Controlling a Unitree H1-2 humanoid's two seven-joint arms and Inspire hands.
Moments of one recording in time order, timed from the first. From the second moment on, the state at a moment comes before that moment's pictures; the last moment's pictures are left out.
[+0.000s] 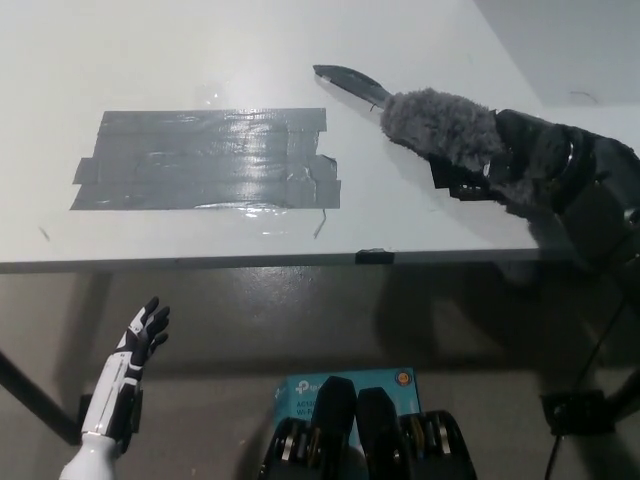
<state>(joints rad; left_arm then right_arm) -0.06 0.20 0.01 0.23 0.03 -0.36 -0.06 -1.11 -0.30 0.47 1.03 -0.48 0.29 0.31</state>
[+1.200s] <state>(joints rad) -0.08 0.20 0.01 0.29 0.03 -0.35 -0.06 -0.71 -0.30 0.08 0.55 0.09 0.35 0.52</state>
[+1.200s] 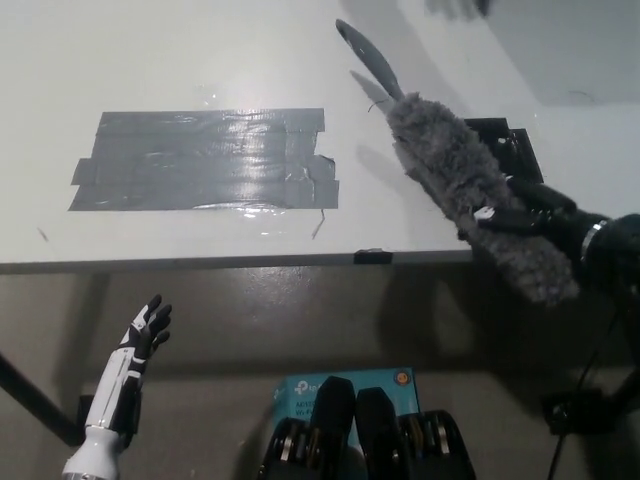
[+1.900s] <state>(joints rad) -0.08 0.20 0.01 0.29 0.03 -0.35 -0.06 -0.43 -0.07 0.08 0.30 0.45 0.41 0.39</state>
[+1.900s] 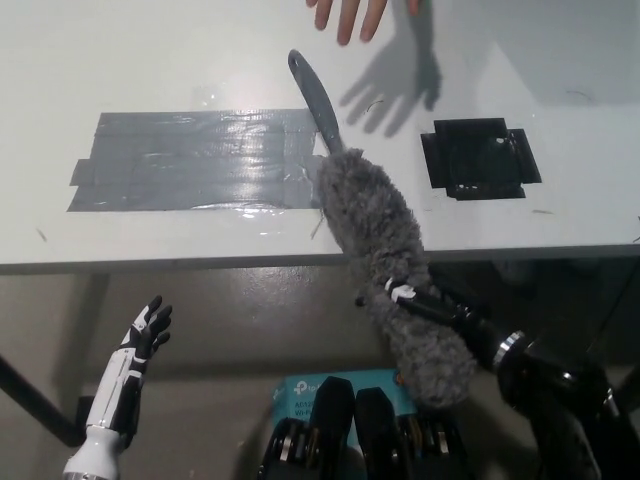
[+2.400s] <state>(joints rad) -0.09 0.20 0.01 0.29 0.03 -0.35 -0.06 -0.36 -0.01 0.07 0.19 0.68 0.44 0.27</state>
